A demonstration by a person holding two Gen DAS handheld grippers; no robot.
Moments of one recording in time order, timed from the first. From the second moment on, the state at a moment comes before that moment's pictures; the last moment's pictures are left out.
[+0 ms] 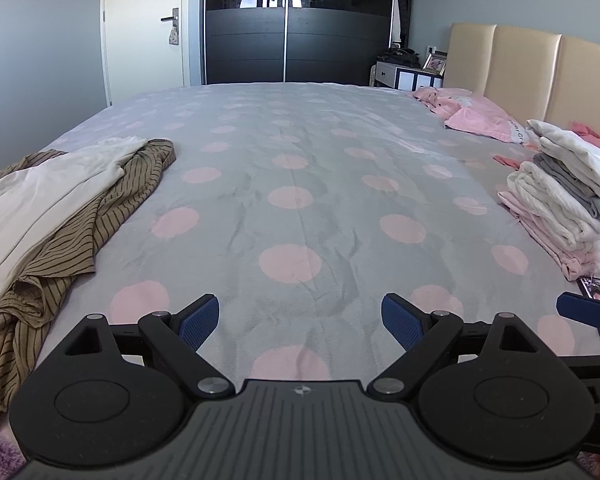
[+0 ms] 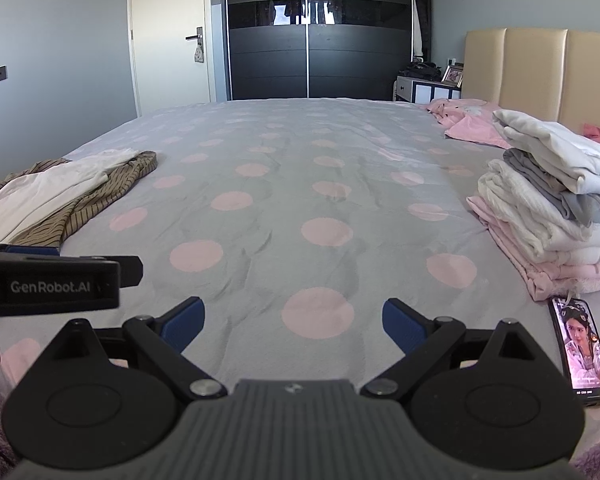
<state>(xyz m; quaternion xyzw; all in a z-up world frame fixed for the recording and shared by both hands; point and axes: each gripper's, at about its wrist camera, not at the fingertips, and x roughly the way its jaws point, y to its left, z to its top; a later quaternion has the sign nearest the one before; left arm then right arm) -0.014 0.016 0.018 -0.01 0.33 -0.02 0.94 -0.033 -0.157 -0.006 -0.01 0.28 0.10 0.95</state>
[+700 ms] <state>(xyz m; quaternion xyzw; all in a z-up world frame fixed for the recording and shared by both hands) 0.071 0.246 0.035 -0.07 0.40 0.12 0.91 0.014 -0.140 -0.003 -0.02 0.36 0.13 0.92</state>
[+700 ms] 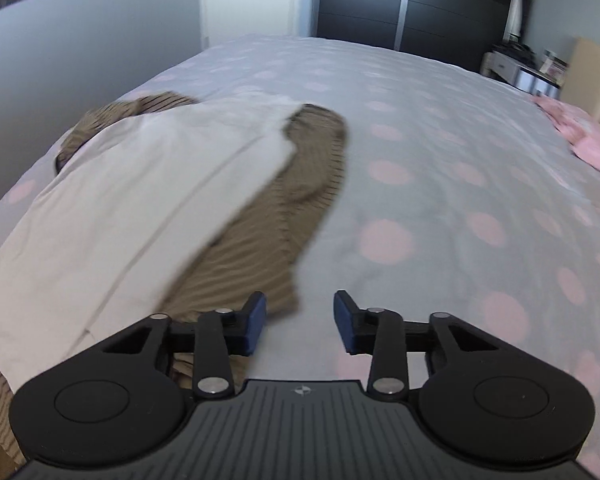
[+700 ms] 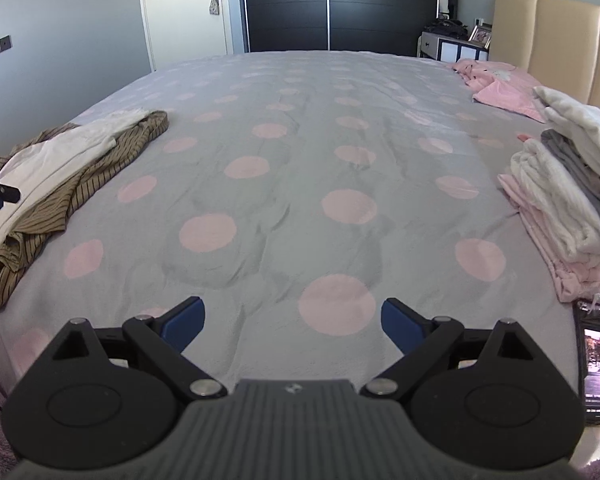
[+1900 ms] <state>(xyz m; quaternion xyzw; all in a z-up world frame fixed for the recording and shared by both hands) 0.114 0.324 0.037 0.03 0.25 0.21 0.95 0.044 -0.098 -0.039 -0.03 0.39 0.15 0.91</state>
